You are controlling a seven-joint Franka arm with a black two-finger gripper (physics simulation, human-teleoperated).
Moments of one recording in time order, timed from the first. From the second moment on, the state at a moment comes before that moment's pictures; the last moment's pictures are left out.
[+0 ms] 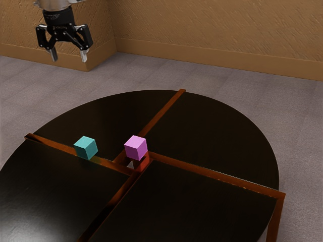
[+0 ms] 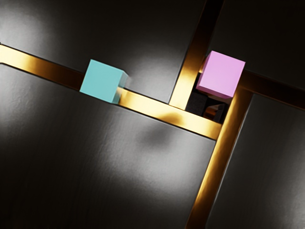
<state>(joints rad) 0.31 0.10 -0.25 -1.26 0.07 1.34 -0.27</state>
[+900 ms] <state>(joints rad) 0.31 -0.20 -0.22 -1.93 0.00 1.48 -0.33</state>
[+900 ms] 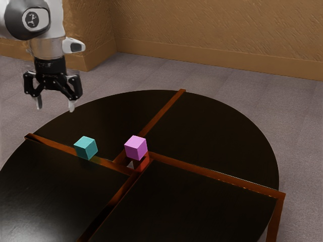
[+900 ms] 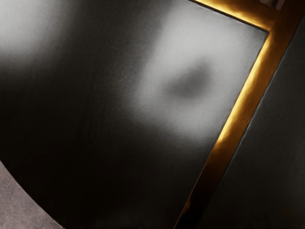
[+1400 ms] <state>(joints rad) 0.37 0.17 -0.12 -2.07 0.11 2.23 0.01</state>
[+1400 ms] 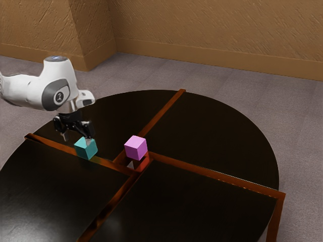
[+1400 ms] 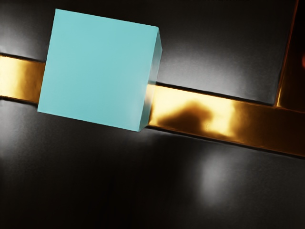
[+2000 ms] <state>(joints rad) 0.41 0.36 -0.12 -1.92 0.06 2.41 0.47</state>
